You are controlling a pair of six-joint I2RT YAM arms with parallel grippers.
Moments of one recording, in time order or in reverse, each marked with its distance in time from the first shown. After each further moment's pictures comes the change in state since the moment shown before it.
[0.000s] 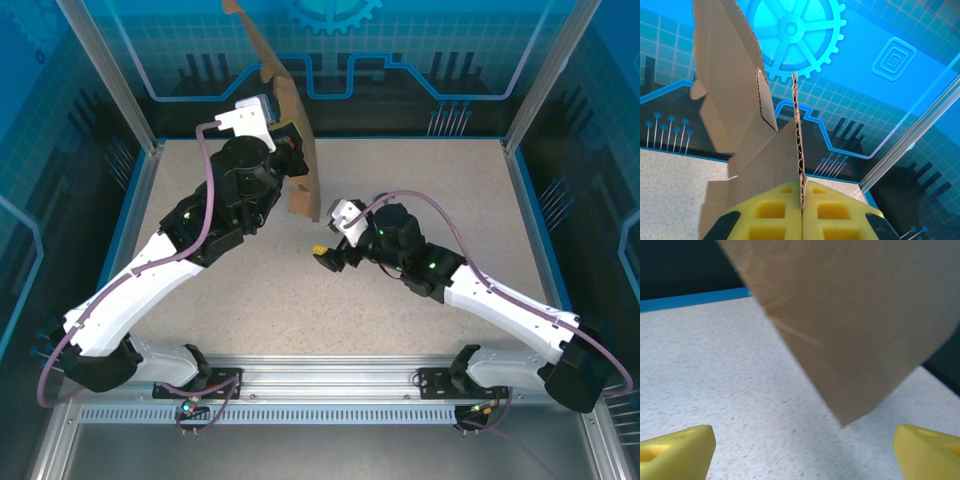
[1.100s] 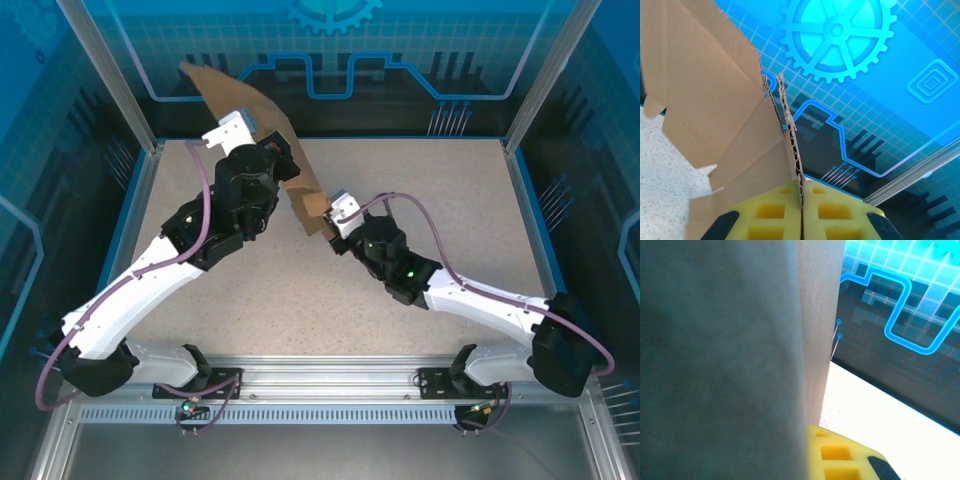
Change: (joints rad) left arm 0.020 -0.034 -0.097 -0.009 -0.101 -0.192; right arm 0.038 0.077 -0.097 0.350 0.322 0.079
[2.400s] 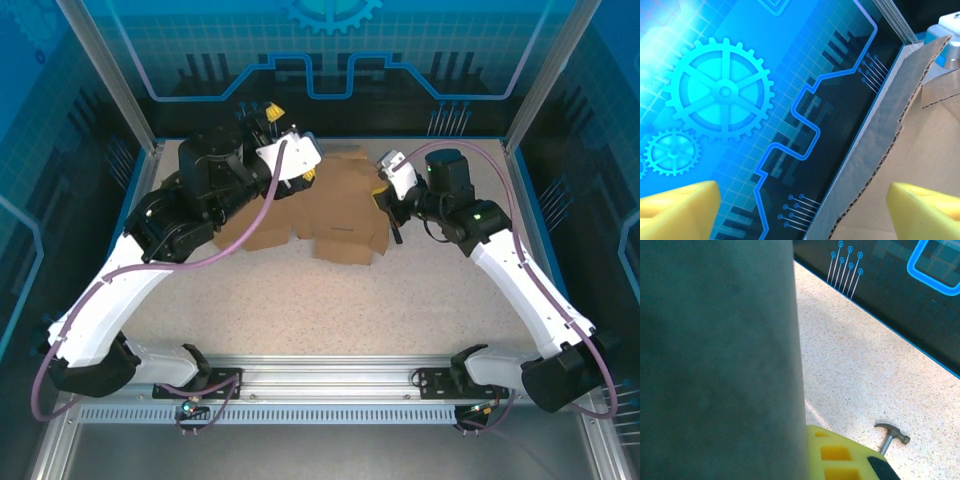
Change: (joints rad) left arm 0.060 0.022 0.244 -0.262 0.481 1.513; right arm -0.454 -0.031 0.434 -0.848 -0.607 -0.129
